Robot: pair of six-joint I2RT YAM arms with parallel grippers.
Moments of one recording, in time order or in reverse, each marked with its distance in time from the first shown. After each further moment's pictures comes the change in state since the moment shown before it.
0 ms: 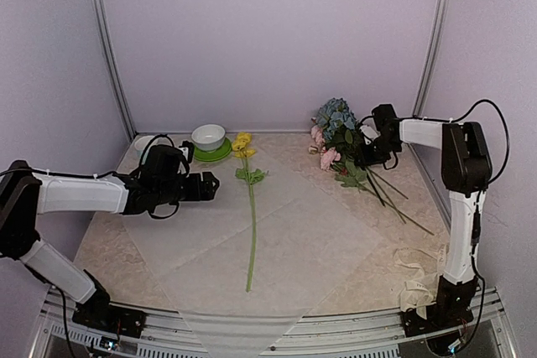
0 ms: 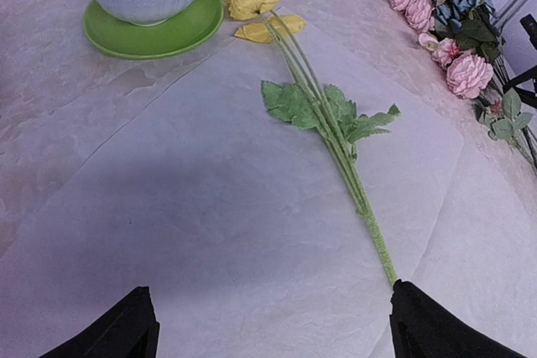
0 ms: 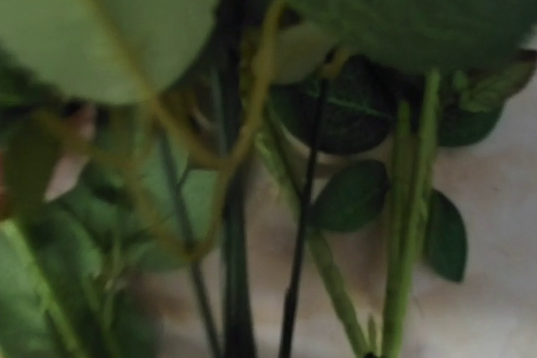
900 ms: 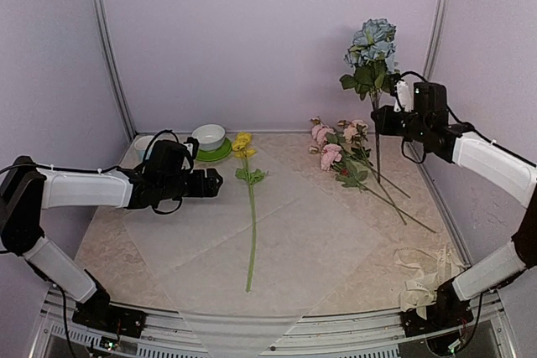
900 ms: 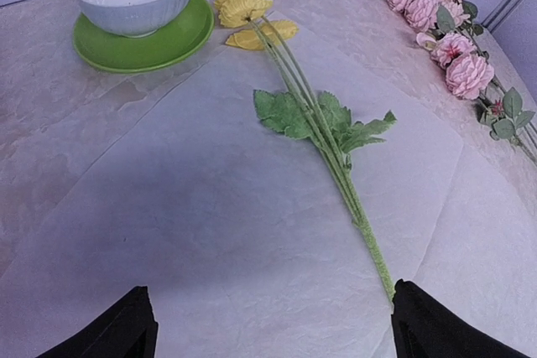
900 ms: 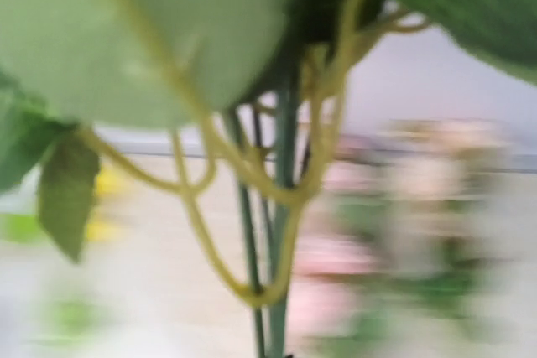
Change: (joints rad) left arm -0.006 0.052 0.070 -0.029 0.004 0.027; right arm 0.108 -0.738 -0.475 0.383 0.076 0.240
